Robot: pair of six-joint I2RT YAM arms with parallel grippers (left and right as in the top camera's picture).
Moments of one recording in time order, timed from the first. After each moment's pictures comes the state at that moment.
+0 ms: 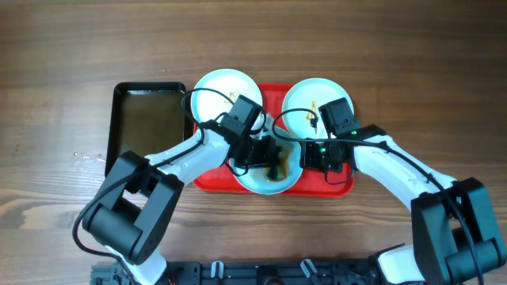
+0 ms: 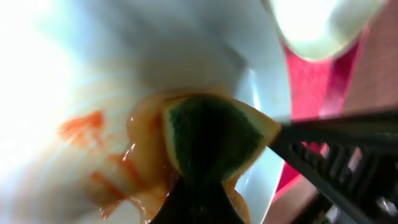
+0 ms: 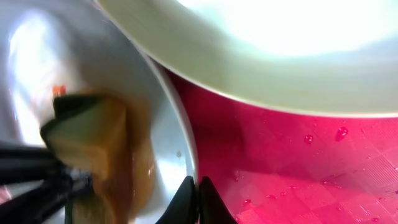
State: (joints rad) left arm -0.58 1.83 0.99 -0.36 0.51 -0.61; right arm 0.33 1.62 0.81 -0.52 -0.35 0.47
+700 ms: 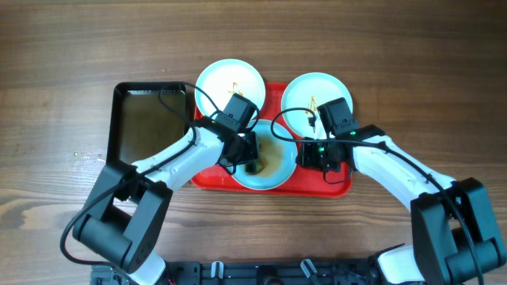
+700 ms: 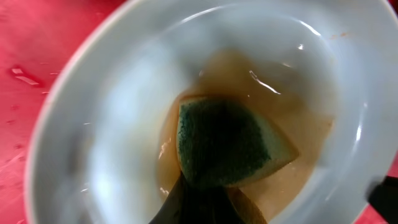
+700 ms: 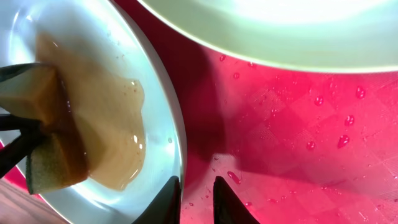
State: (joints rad) left arm -0.55 1.78 1.01 -0.53 0.17 -0.67; right arm 0.34 1.62 0.81 -0.50 -0.35 0.47
